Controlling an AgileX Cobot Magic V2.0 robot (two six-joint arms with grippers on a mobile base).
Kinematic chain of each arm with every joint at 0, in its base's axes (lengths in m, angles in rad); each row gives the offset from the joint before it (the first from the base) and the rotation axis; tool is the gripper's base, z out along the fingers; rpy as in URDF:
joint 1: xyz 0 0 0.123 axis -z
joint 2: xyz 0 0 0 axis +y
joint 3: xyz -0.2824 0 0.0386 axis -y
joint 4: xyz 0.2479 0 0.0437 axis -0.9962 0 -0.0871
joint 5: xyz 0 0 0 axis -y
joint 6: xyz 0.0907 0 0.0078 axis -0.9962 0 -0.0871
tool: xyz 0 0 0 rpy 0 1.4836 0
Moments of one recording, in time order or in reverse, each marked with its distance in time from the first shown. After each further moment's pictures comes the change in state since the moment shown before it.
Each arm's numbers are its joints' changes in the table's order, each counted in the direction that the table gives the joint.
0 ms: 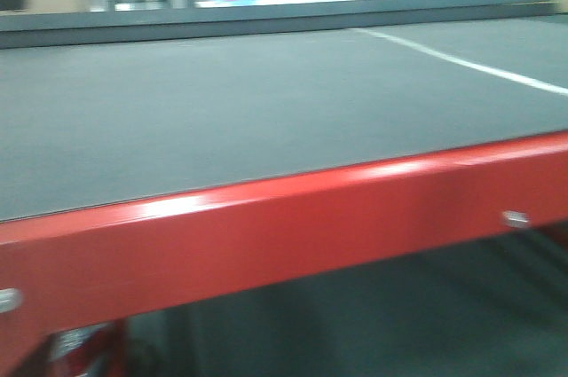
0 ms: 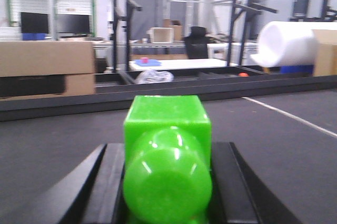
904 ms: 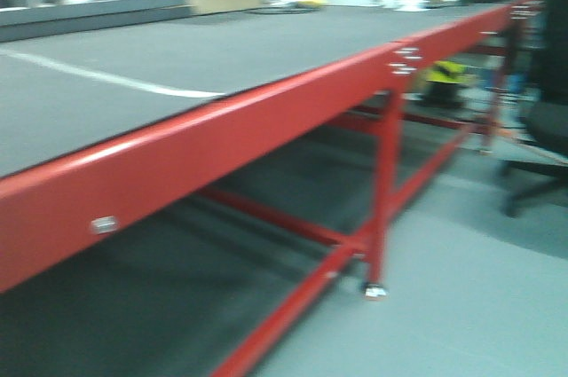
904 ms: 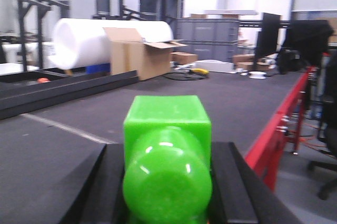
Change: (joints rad) left arm 0.000 0.000 0.000 0.000 0.000 0.000; right arm 0.000 0.000 0.000 0.000 0.000 0.000
